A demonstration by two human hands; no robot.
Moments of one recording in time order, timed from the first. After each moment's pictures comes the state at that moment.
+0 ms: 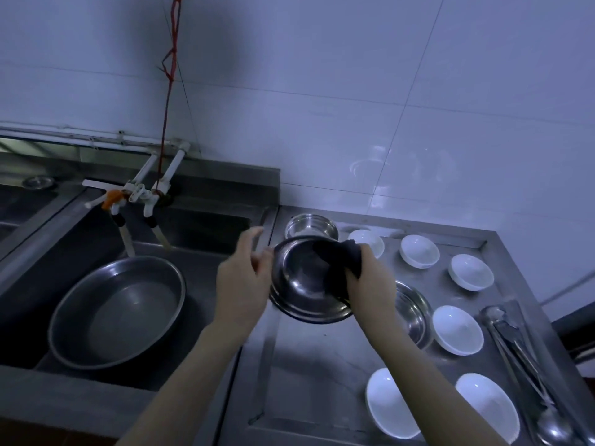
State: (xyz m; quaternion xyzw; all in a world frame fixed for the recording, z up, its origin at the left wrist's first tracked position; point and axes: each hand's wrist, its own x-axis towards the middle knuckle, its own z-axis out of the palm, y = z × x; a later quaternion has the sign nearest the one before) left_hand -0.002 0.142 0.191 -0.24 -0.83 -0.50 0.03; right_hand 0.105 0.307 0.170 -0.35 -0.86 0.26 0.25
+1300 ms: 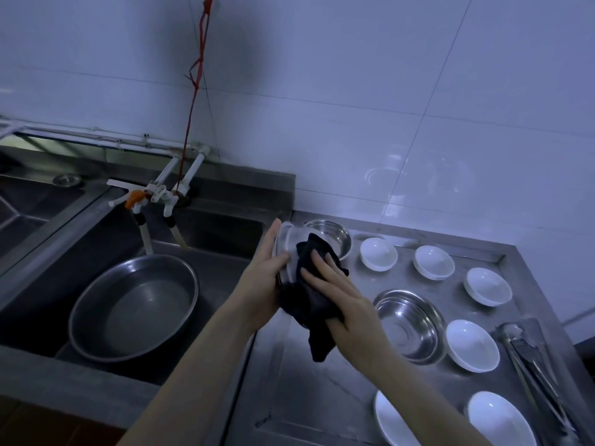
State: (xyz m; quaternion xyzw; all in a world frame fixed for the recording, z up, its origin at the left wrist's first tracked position) left_hand -0.008 0.147 0.207 -0.12 -0.51 -0.77 -0.37; right_hand 0.118 0.260 0.178 -0.01 -0.88 0.41 0.24
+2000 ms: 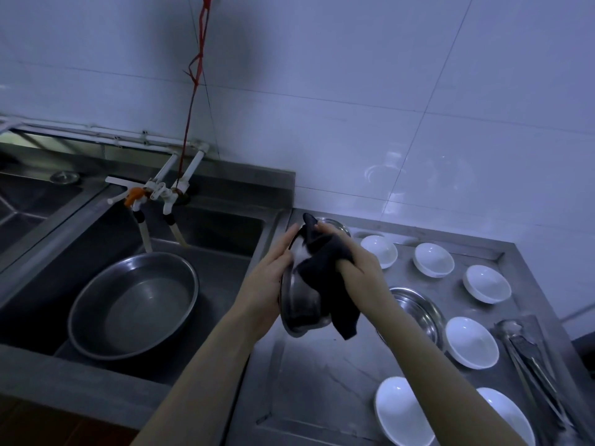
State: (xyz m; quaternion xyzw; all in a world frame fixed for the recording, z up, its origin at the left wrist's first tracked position) left_hand 0.000 0.143 0.202 -0.14 -0.53 -0.75 -0.37; right_hand 0.080 0.292 0.205 -0.11 -0.83 0.51 0.21
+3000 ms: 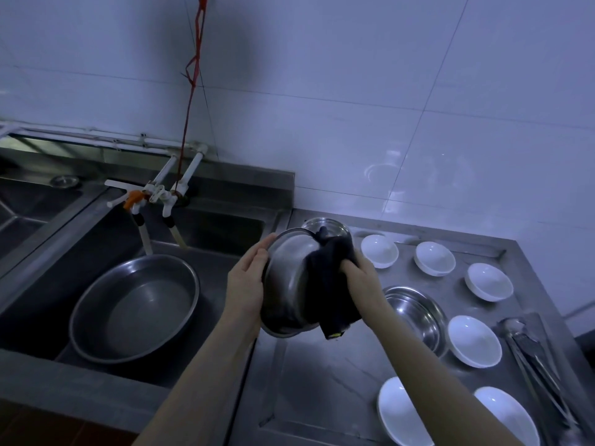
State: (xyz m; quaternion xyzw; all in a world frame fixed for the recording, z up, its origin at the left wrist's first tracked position) left_hand -0.002 0.137 0.199 -0.05 -0.62 -0.76 -0.18; right_hand 0.074 0.290 0.183 -0.27 -0.73 0.61 0.18
